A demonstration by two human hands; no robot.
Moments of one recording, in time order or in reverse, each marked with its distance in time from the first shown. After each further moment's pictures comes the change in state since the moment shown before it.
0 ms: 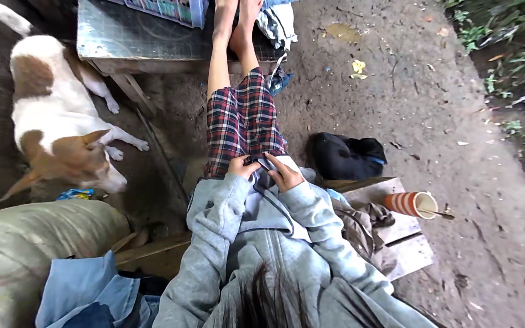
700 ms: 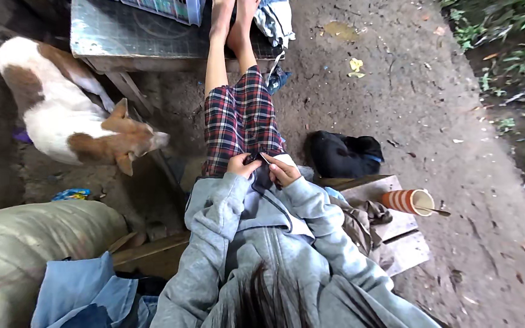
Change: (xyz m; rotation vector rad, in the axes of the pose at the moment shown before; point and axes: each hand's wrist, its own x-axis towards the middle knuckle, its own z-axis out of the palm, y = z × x) left_hand 0.000 0.005 0.000 0.131 -0.016 0.018; right_hand 0.011 0.006 -0.004 0.510 -0.142 0.157
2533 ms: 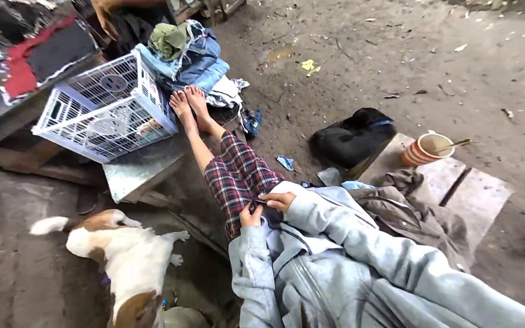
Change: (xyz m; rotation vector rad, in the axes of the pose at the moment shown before) left_hand 0.002 -0.013 -0.001 0.202 0.094 0.073; right_hand 0.004 0.000 0.010 -0.034 0.001 -0.053
